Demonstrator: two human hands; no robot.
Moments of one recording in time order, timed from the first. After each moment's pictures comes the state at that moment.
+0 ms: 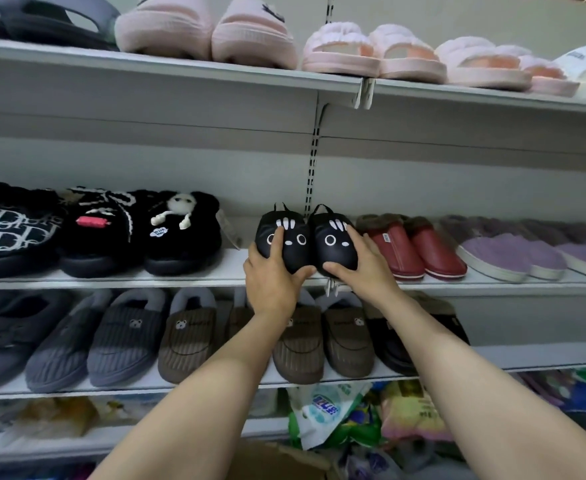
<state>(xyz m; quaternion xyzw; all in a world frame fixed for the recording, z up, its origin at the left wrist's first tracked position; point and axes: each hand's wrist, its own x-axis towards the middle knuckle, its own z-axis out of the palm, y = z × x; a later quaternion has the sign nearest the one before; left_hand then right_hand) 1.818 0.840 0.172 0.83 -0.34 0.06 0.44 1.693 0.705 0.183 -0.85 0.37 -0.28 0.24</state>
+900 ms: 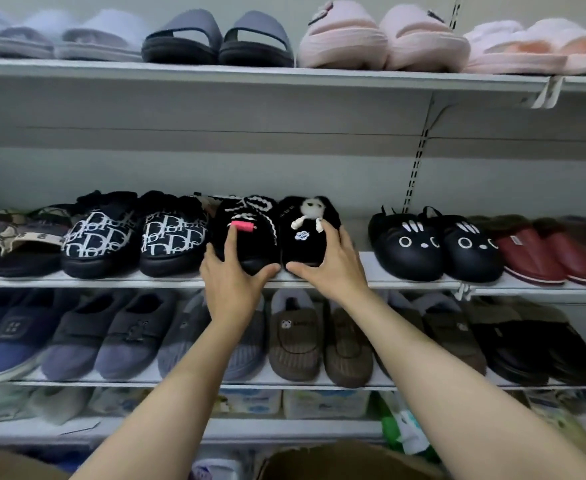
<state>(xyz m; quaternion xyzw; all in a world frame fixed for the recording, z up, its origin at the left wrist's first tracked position) 2.019 1.046 0.177 0.84 -0.27 0.10 0.46 1.907 0.904 0.197 -0.87 0.33 -0.26 0.25</state>
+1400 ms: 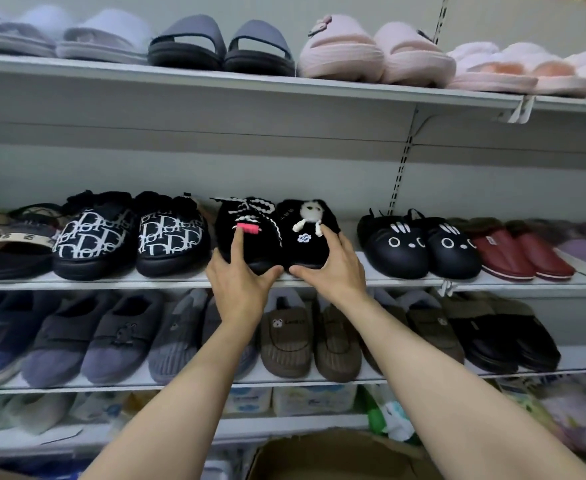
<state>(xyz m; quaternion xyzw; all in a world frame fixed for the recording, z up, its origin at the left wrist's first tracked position) 2.006 1.041 0.180 0.82 -0.27 0.09 0.49 1.898 0.914 0.197 -0.85 0.38 -0.29 0.22</state>
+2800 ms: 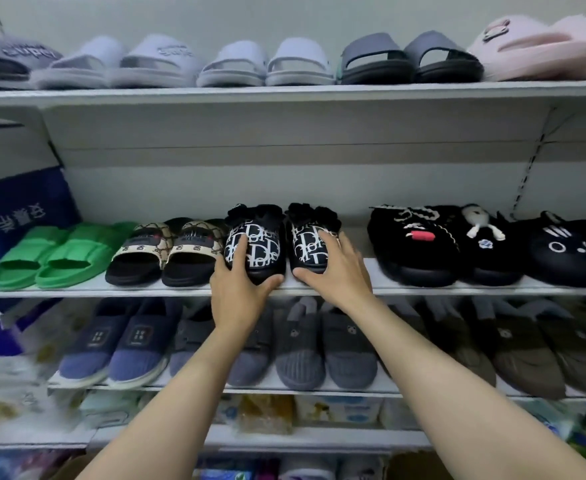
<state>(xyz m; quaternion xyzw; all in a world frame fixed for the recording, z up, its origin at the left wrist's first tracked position) 2.214 1.227 0.178 0.85 -0.30 0.10 0.43 2.093 1.087 0.205 -0.88 0.33 -0.25 0.22</state>
